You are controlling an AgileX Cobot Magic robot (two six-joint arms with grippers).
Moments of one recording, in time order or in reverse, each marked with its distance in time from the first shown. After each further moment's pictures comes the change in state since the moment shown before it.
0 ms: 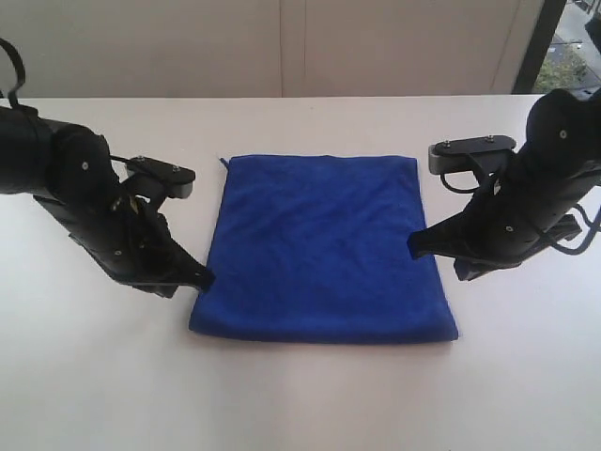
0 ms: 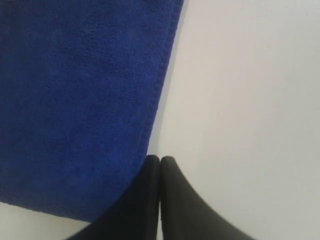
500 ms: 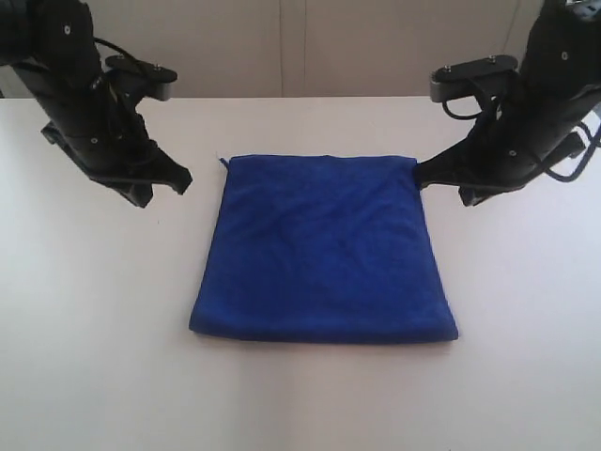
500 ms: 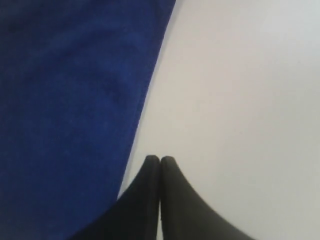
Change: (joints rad) left arm 0.097 0.014 -0.382 0.141 0.354 0.000; right arm -0.020 0.024 -0.231 -0.120 0.085 0.000
